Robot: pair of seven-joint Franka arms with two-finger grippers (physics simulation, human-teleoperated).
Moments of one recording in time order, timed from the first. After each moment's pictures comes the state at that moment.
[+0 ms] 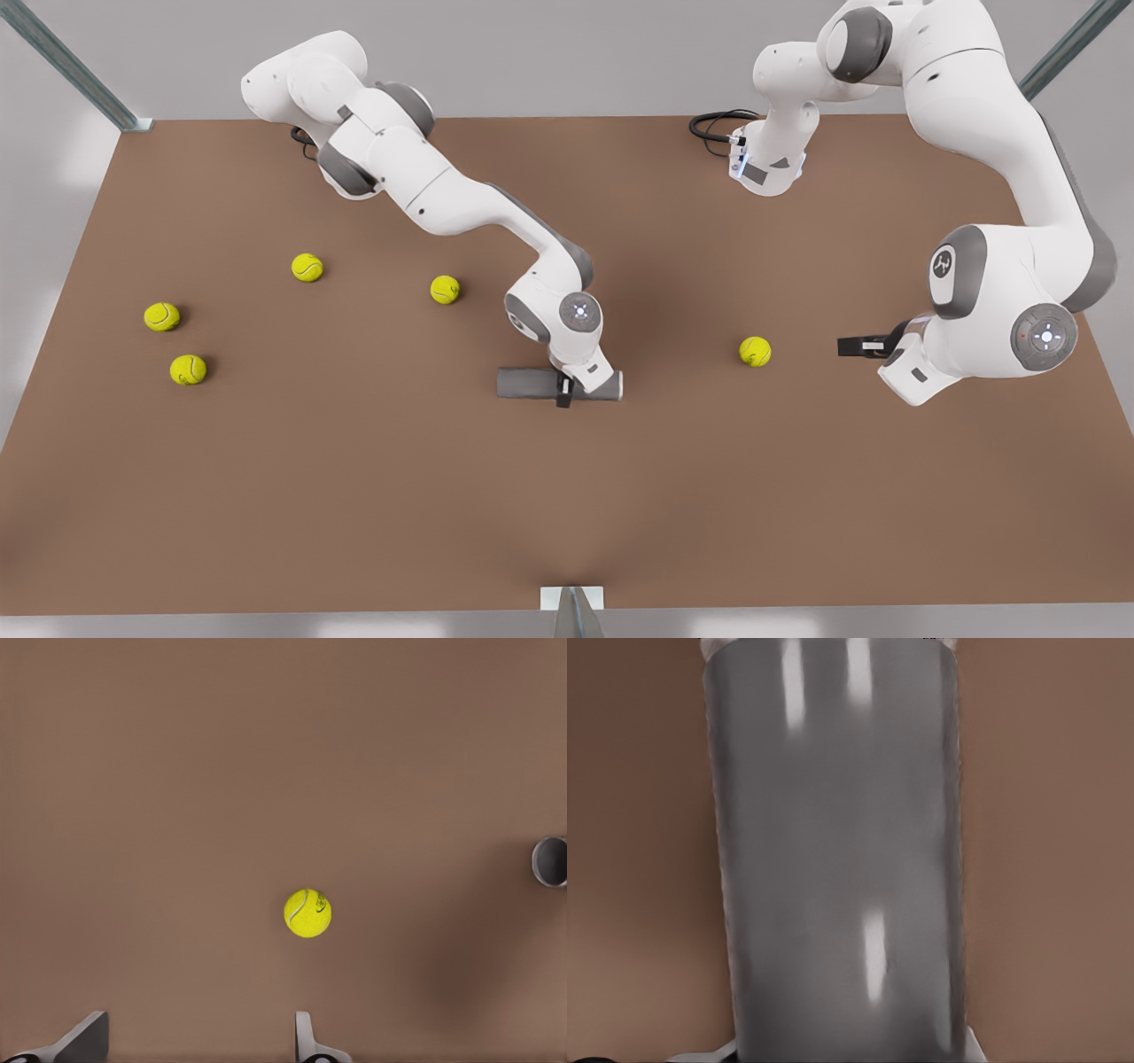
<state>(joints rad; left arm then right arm) -0.05 0.45 0.01 -1.24 -0.03 1.39 -0.03 0.64 1.05 0.22 -1.05 -0.31 2.04 -0.57</state>
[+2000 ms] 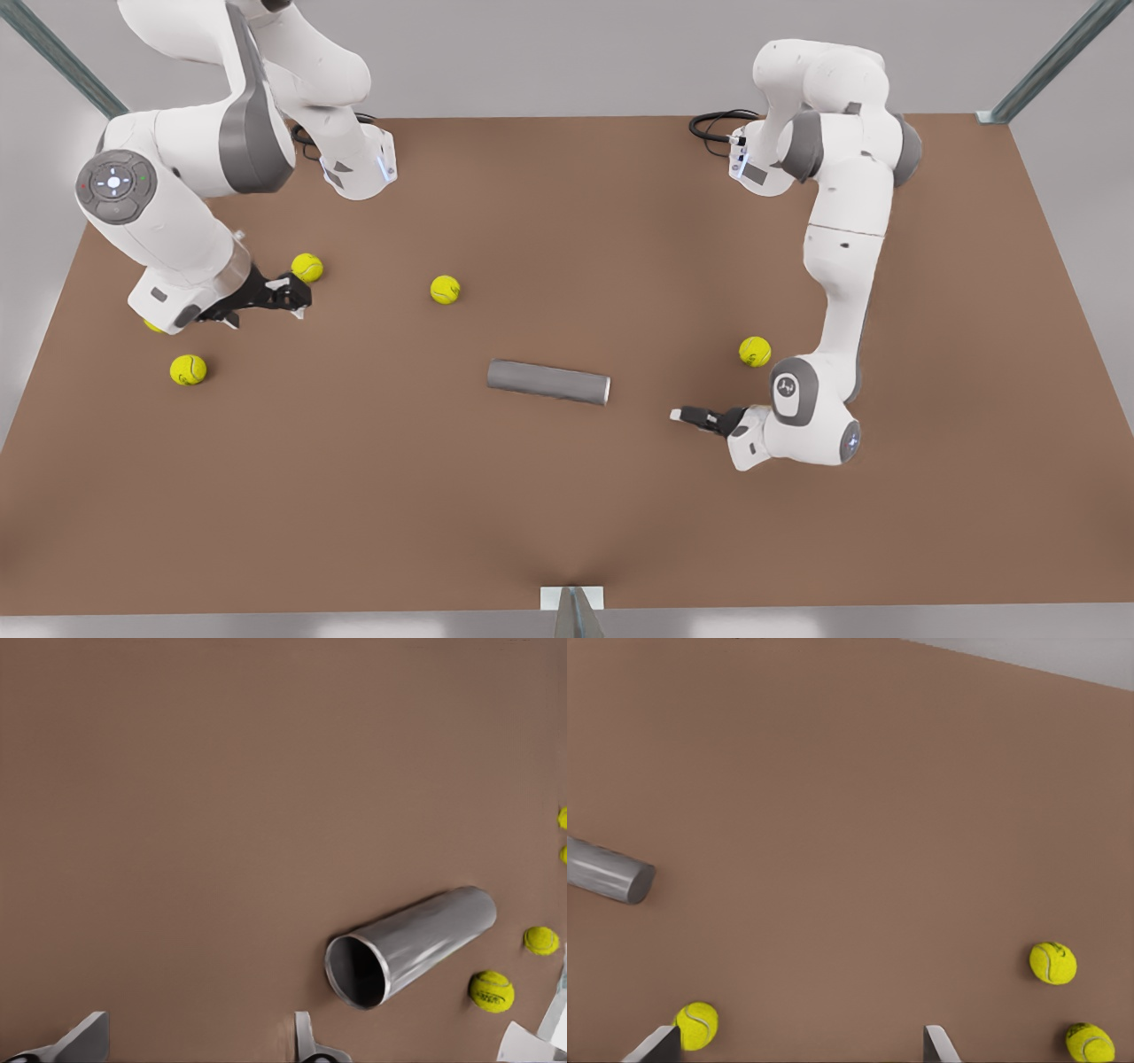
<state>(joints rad) -0.18 0.96 -0.04 -1.27 -0.80 1.90 0.40 -0.13 0.17 0.29 -1.42 -0.10 1.56 0.04</state>
